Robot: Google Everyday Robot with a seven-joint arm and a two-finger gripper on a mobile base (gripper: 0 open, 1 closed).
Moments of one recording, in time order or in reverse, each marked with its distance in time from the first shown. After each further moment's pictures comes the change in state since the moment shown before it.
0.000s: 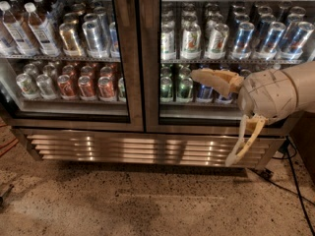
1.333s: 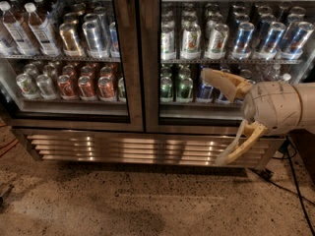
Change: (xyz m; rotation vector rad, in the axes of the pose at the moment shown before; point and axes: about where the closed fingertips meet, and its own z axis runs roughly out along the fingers) arm -0.002 -0.004 -0.002 0.200 -0.070 0.050
